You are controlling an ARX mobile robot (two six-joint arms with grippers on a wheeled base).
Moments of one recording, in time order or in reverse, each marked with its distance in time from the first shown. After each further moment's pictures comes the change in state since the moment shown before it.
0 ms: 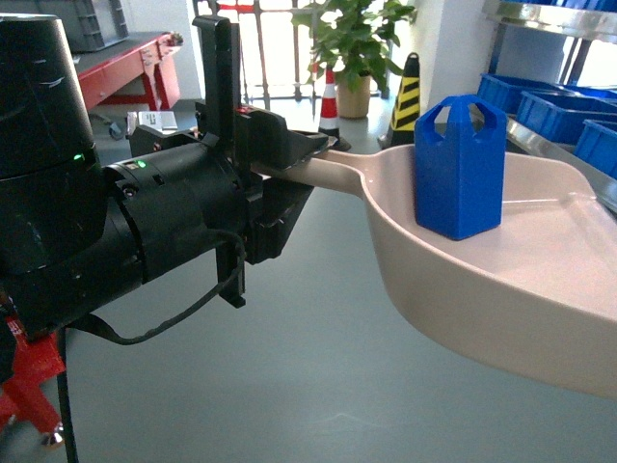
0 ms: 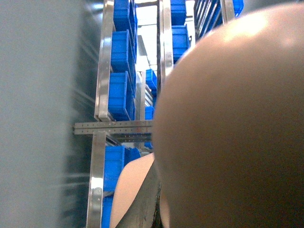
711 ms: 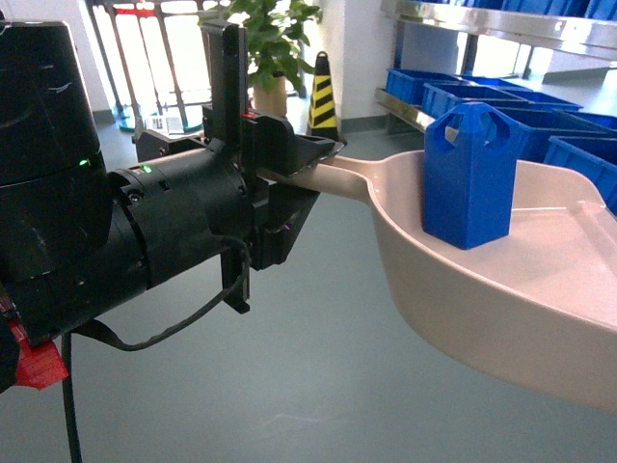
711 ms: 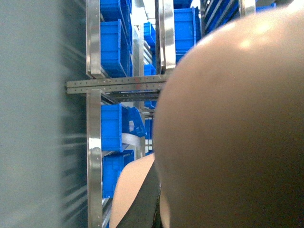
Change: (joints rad) left arm -0.002 0.000 0.000 -0.007 0.003 0.001; right arm 0.000 0.002 0.000 -0.001 0.000 0.000
